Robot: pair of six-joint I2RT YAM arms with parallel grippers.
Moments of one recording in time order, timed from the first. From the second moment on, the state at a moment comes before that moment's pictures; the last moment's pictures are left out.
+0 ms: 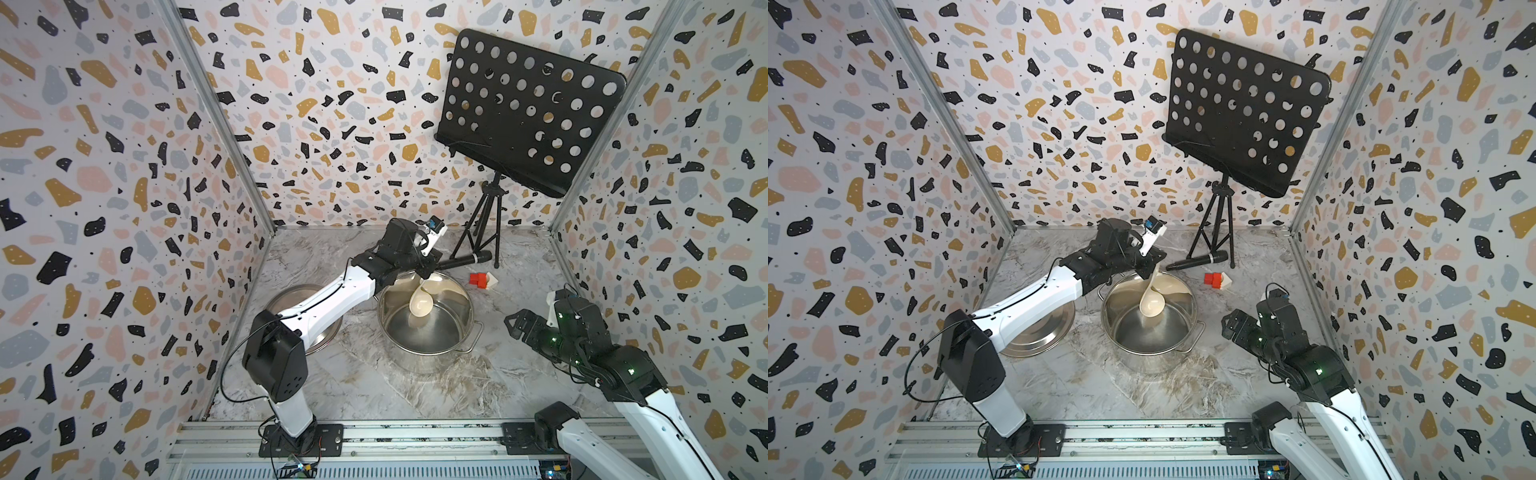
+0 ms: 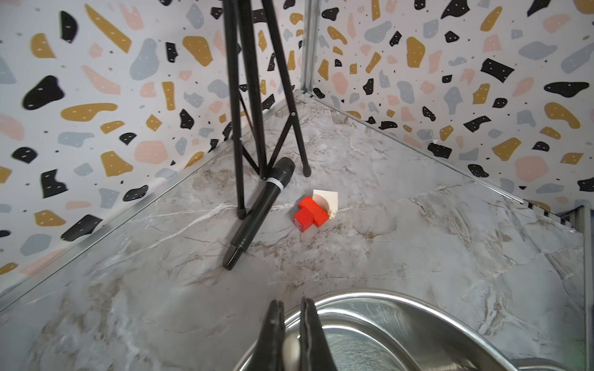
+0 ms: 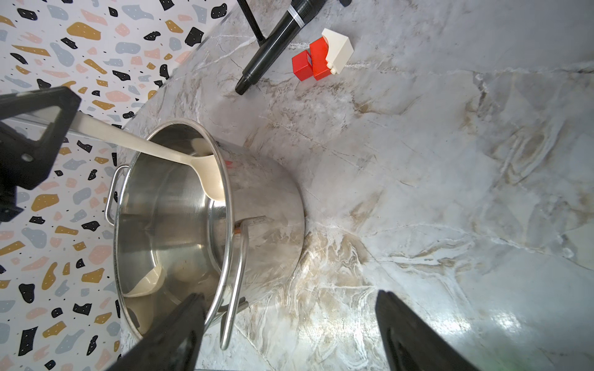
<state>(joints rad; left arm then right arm) -0.70 1.74 1.55 -0.29 0.24 0.09 0.44 0.69 0.97 -1.06 0.00 0.84</state>
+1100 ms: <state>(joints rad) -0.86 1.26 1.14 -0.44 0.20 0.17 0.44 0.69 0.97 -1.06 0.02 0.84</state>
